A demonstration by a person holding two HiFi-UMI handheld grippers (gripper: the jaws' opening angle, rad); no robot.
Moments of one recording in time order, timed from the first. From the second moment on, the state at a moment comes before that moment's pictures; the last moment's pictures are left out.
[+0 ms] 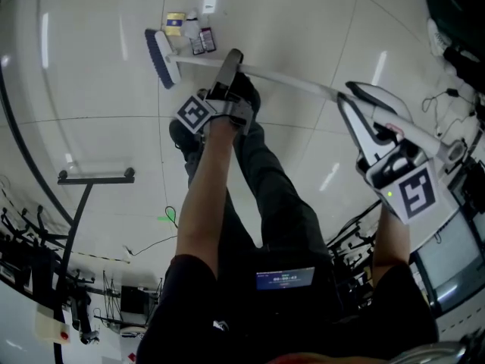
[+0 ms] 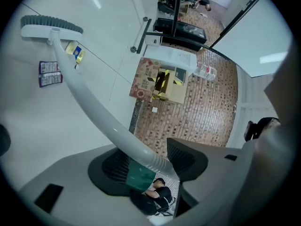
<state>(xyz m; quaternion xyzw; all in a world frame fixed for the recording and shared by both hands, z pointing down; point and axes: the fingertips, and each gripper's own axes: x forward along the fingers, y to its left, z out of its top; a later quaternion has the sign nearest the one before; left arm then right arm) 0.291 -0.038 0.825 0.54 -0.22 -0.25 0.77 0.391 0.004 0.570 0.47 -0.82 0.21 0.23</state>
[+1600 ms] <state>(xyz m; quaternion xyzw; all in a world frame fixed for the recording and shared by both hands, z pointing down) 0.291 -0.060 0.765 0.54 -0.19 -0.26 0.77 0.356 -0.014 0.496 0.48 -0.83 0.12 0.25</state>
